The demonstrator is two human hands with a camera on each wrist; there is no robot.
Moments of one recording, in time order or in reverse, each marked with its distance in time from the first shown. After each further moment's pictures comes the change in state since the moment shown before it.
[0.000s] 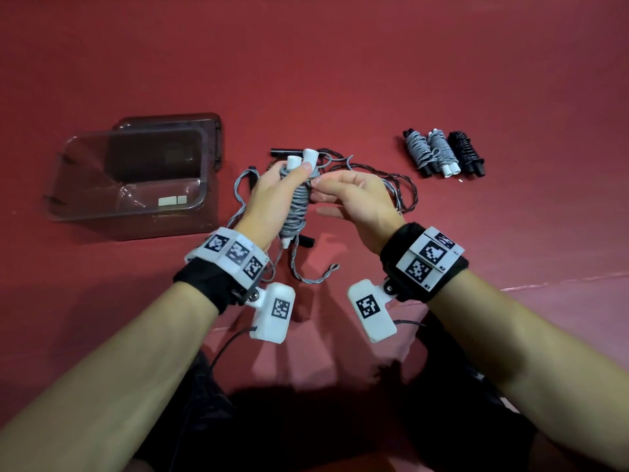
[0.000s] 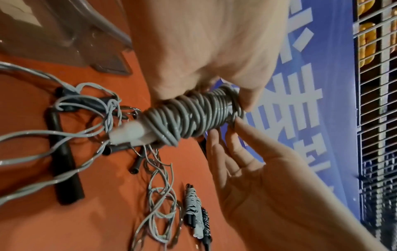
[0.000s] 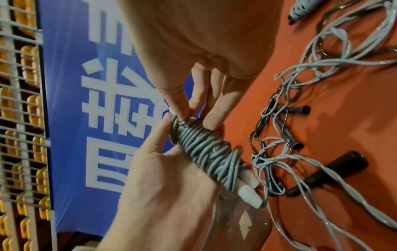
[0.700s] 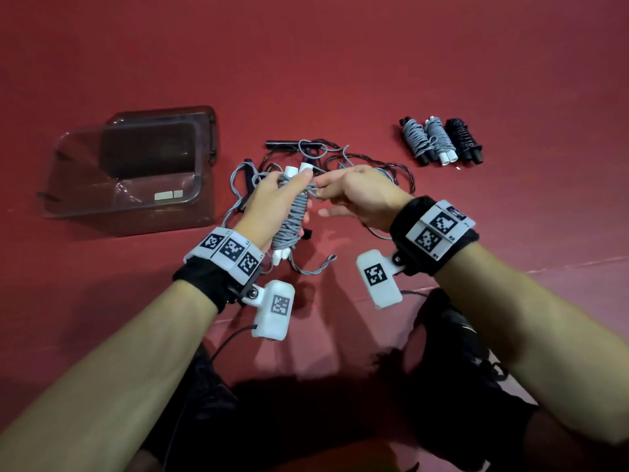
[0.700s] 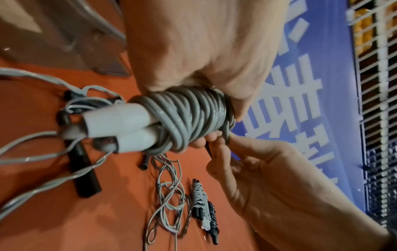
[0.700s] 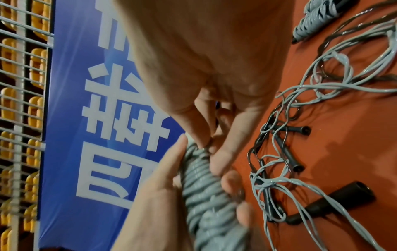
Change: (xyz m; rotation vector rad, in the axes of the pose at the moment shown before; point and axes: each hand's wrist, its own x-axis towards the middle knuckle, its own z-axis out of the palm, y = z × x) left_hand -0.004 -0.019 0.004 -0.101 -0.109 -0.164; right_hand 0.002 -0.012 -0.016 -0.152 -0.181 0.197
